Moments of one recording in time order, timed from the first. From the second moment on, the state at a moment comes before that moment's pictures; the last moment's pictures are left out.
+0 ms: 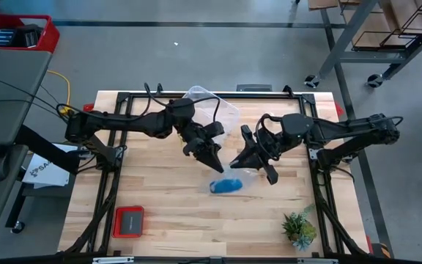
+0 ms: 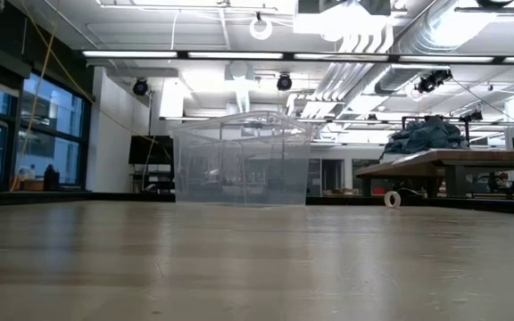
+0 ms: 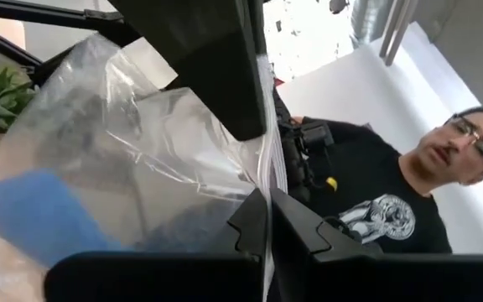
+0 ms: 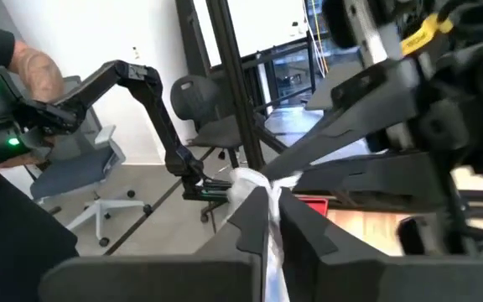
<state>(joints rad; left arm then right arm) 0.06 1.63 1.41 0.25 0.94 -1.12 0.16 1.26 1.22 -0.03 -0.29 0.19</state>
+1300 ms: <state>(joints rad) -0.05 1.02 0.81 0.21 0.06 -0.68 0.16 1.15 1.22 -0.22 0.07 0.34</state>
